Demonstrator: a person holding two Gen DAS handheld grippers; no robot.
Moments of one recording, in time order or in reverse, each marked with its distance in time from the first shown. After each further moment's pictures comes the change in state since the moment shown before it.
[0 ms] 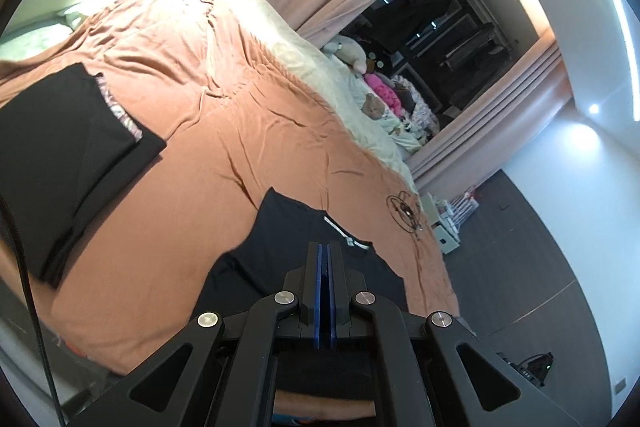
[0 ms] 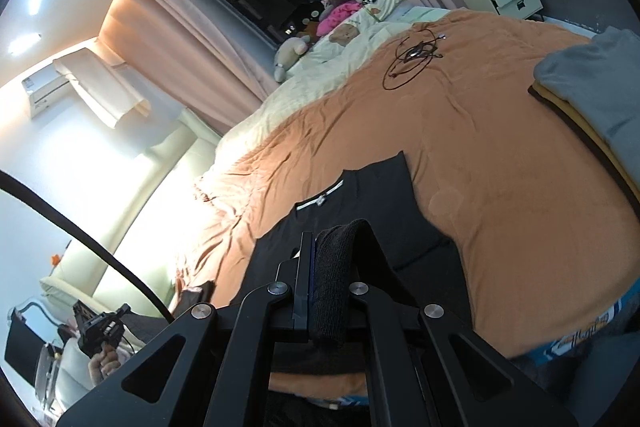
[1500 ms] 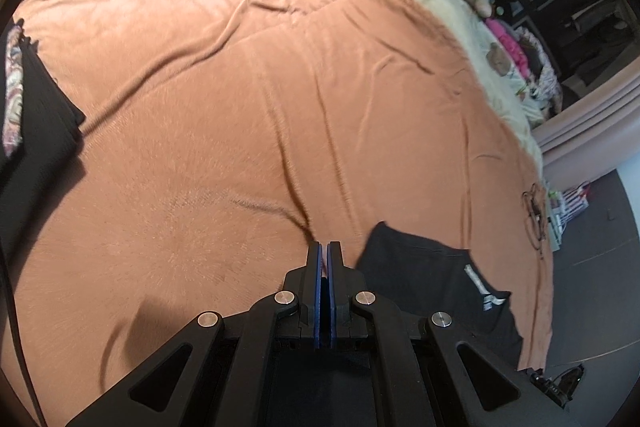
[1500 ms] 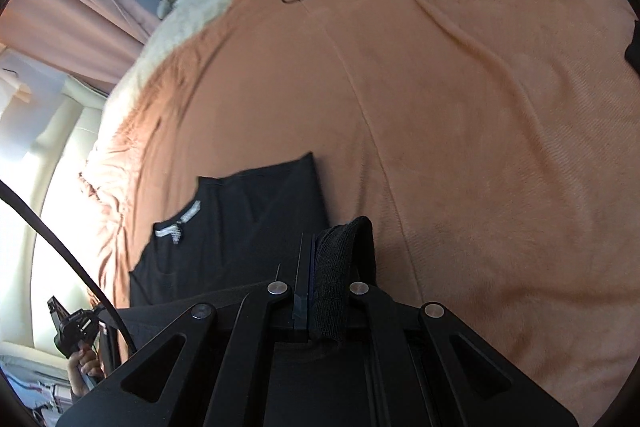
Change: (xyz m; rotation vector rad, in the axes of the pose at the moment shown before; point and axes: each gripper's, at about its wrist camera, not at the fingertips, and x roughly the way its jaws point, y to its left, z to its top) left arm 0.321 0.098 0.069 -0.114 0.252 0.364; right arm 0.271 -0.024 0.103 0.136 0.312 -0.311
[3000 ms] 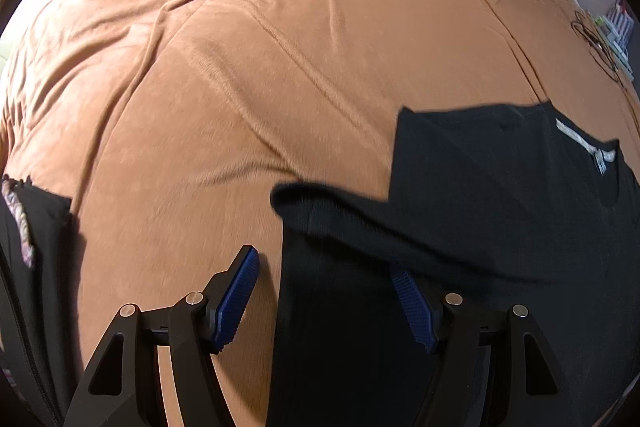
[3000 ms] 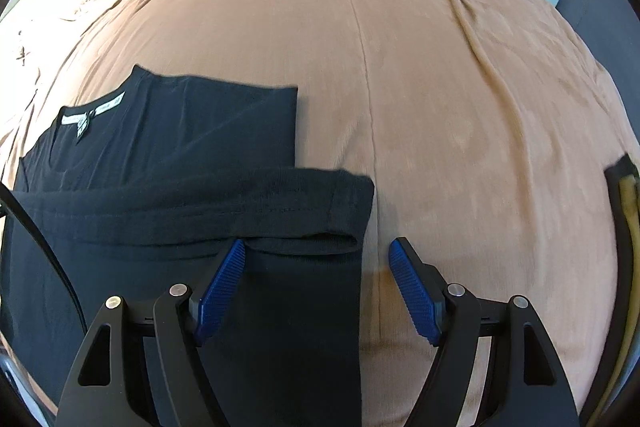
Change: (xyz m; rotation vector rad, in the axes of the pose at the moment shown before) left arm 0.069 -0.046 -0.034 0.493 0.163 0.366; right arm 0.034 0.055 -0.014 -0.400 0.114 -0.393
